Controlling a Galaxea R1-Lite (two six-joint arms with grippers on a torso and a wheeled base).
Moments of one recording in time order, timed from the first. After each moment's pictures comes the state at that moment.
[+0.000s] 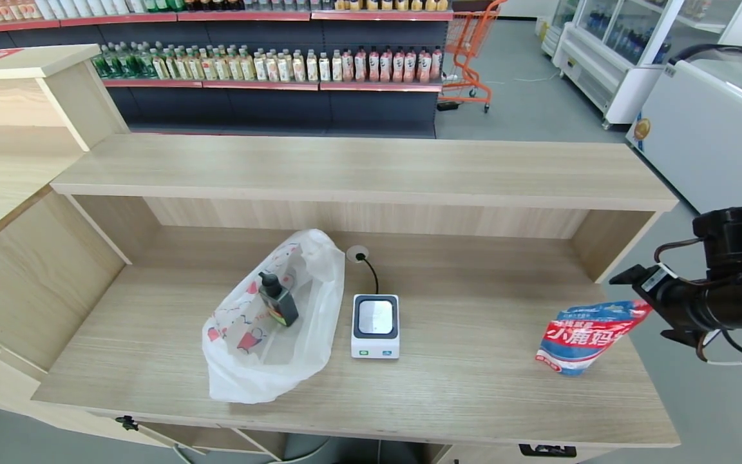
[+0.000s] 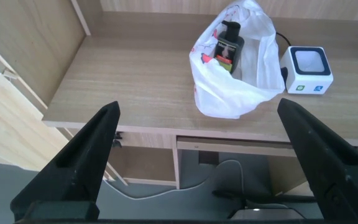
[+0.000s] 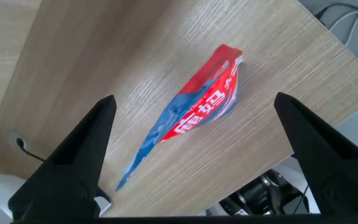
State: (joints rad) left arm 0.00 0.00 0.00 0.00 0.00 0.01; right arm -0.10 1.76 -0.87 -0.19 -0.08 0.79
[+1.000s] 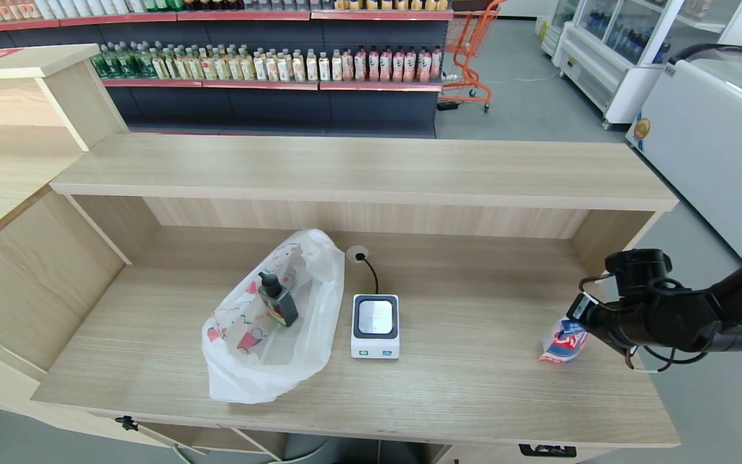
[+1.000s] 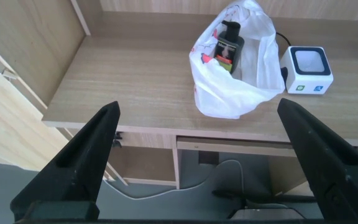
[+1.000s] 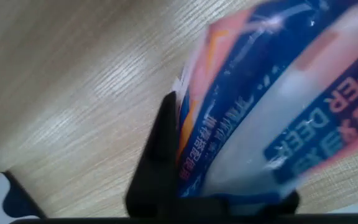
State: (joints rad) left arm 0.00 0.00 0.00 0.00 0.00 0.01; right arm -0.01 2.10 -0.88 -0.48 -0.09 0.61
